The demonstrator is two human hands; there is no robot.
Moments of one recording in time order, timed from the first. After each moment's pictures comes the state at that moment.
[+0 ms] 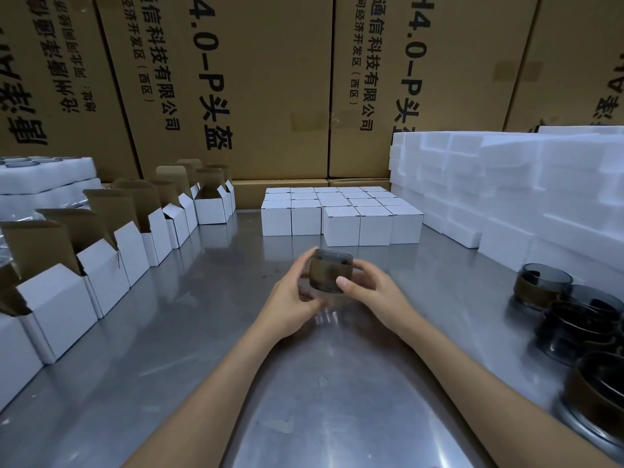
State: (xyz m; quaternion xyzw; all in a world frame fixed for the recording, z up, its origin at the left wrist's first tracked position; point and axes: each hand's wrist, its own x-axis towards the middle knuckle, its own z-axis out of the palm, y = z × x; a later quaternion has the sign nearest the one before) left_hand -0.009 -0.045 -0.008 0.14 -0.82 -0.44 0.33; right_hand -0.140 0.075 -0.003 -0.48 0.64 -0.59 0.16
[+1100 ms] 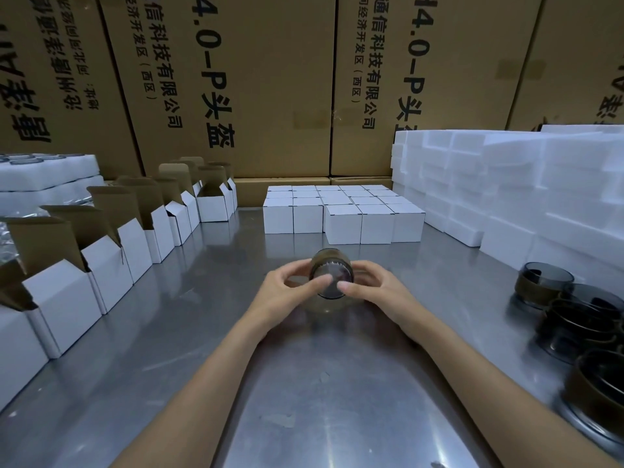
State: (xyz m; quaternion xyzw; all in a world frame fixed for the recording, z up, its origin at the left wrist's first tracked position) left_hand 0.004 -0.045 0.005 0.19 -0.77 -0.53 0.32; right_hand -0.139 0.085 0.005 -0.45 0.64 -0.57 0.24
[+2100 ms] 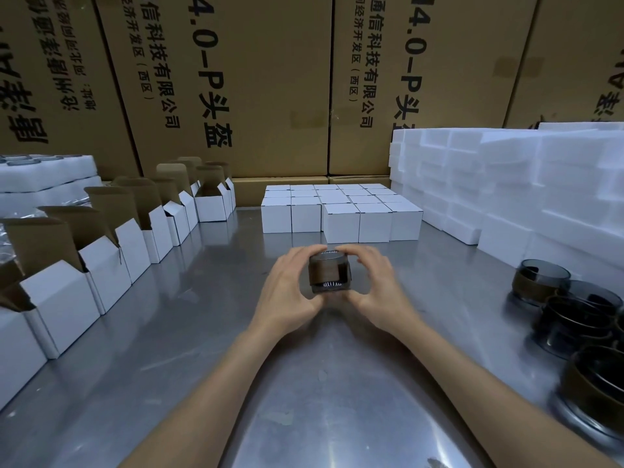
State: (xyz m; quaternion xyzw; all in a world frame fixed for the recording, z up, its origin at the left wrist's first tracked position) left_hand -0.004 -0.041 -0.002 0.12 -0.87 -0.24 0.41; right_hand -0.136 0.078 -0.003 -0.56 0.67 -0.48 -0.07
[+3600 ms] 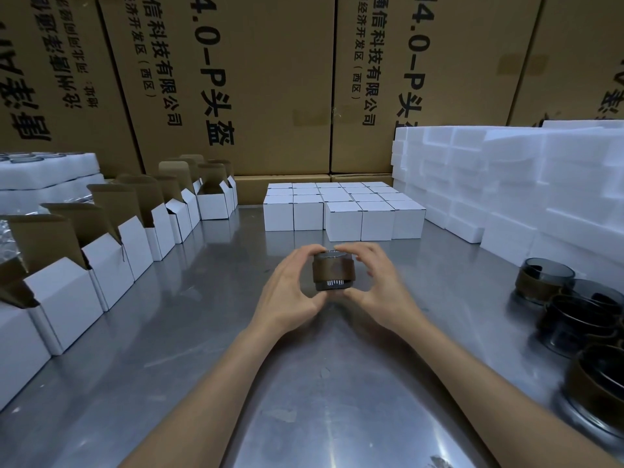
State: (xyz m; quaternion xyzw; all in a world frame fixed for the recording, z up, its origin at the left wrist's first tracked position) left_hand -0.003 -0.044 -0.006 0.12 -0.87 -0.26 0.41; right_hand -0.133 0.078 0.001 -0.56 0.67 -0.48 -0.07
